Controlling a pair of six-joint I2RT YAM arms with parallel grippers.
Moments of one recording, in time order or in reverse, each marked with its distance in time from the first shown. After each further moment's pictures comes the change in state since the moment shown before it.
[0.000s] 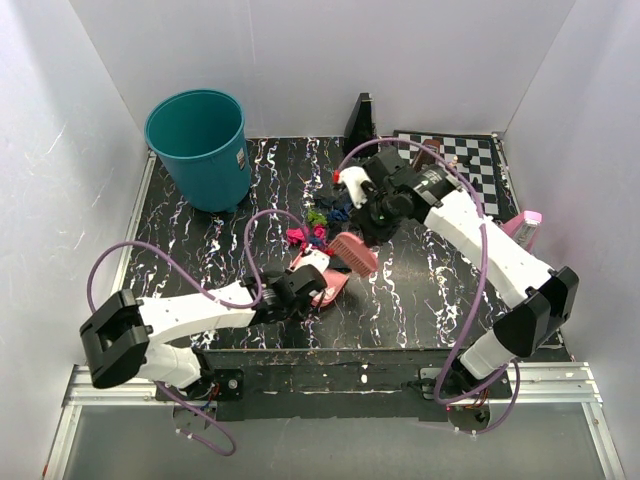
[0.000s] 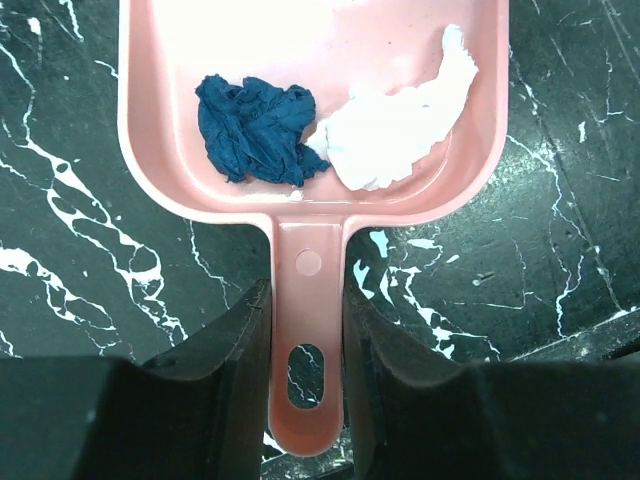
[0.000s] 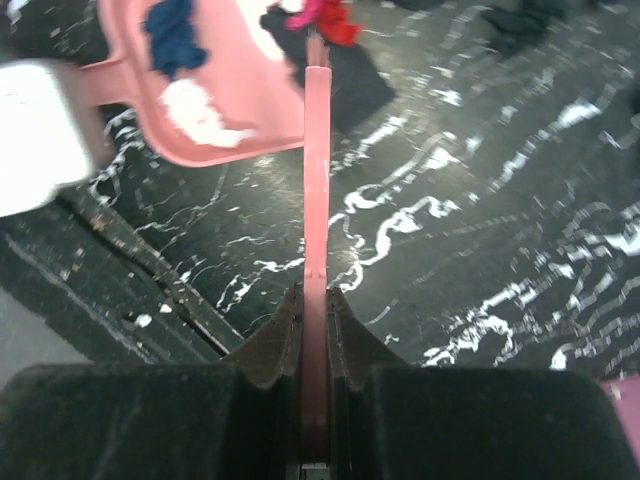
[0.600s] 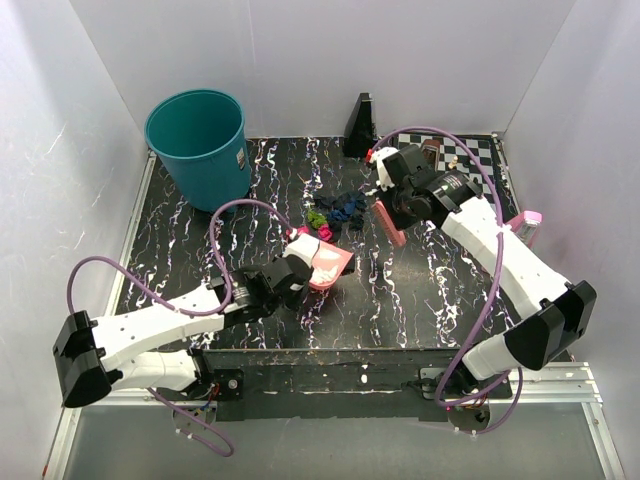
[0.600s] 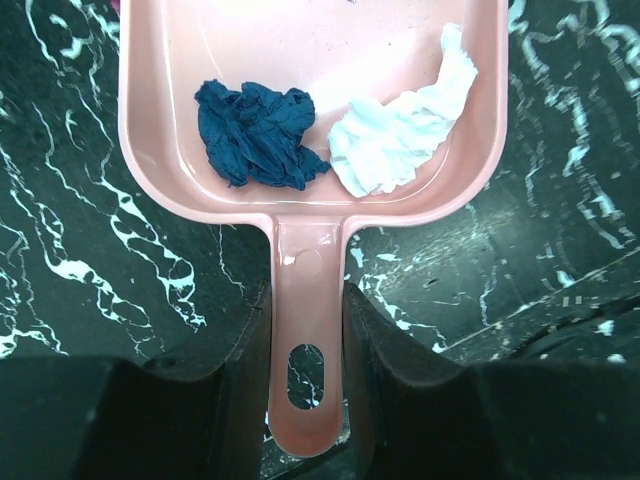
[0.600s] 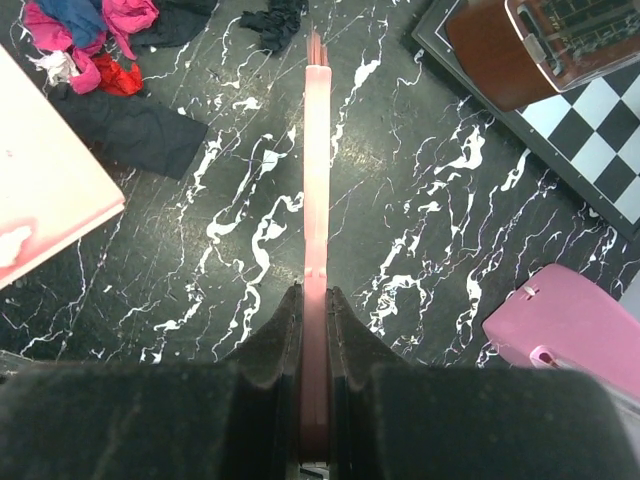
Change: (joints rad) left arm -0.006 -0.217 0.027 -0.040 -0.035 0.010; right arm -0.092 -0.105 -0.099 0.135 0.388 0.163
